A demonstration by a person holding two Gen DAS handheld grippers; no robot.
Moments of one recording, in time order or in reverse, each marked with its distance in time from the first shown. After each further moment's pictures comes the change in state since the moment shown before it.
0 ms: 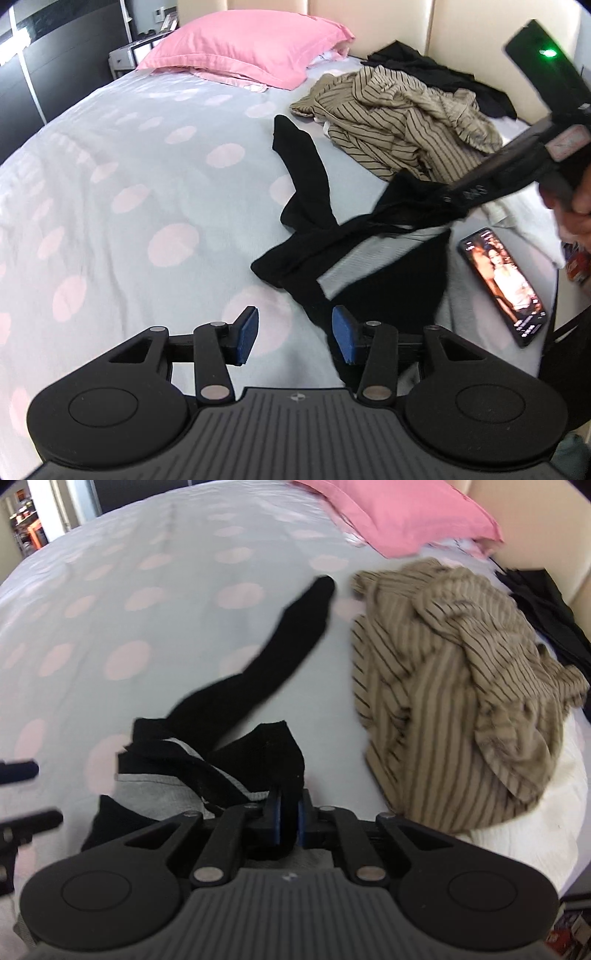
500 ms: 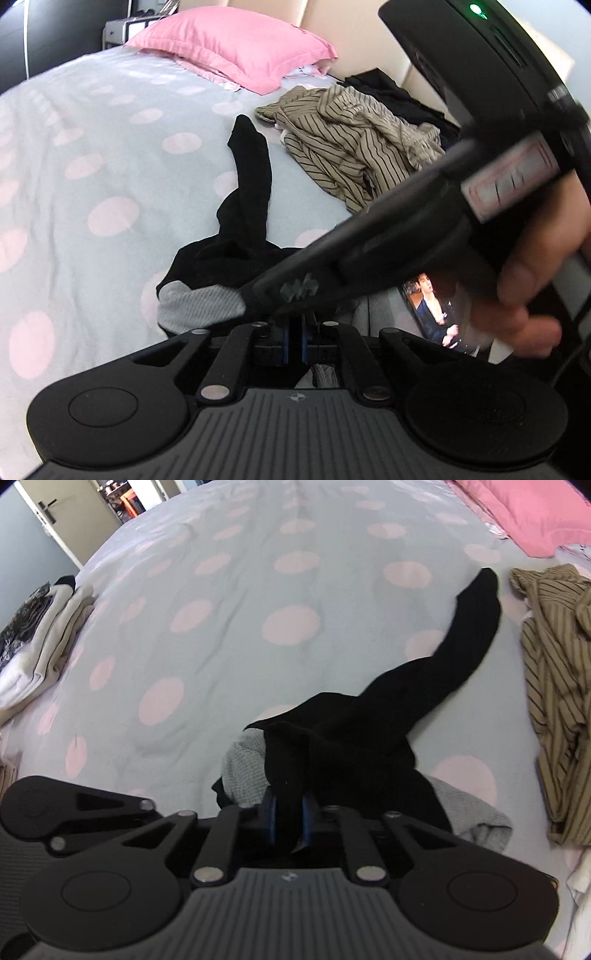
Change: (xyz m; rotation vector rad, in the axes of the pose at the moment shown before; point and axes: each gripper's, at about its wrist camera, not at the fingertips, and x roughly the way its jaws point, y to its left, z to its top) left arm -0.012 -0.019 -0.020 -0.163 -0.055 -0.189; right arm -0.001 0.093 0.002 -0.129 0.076 0.335
